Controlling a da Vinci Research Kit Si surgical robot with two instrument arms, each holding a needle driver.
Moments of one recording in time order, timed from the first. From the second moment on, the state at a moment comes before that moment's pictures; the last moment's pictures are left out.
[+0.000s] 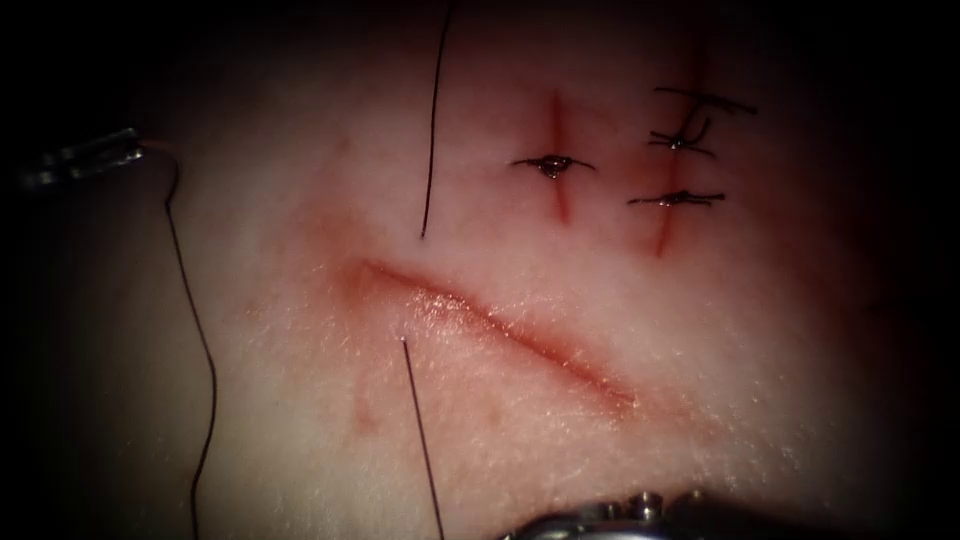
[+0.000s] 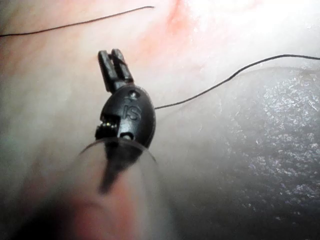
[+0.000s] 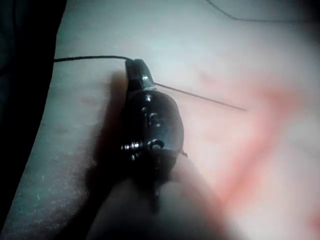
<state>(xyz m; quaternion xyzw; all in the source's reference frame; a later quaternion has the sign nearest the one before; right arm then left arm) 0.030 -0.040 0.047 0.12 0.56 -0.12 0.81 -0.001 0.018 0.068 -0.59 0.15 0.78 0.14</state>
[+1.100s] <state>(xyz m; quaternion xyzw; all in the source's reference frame) 0.032 -0.026 0.052 0.06 0.60 -0.09 0.79 -0.001 0.018 0.068 -0.59 0.15 0.78 0.14</state>
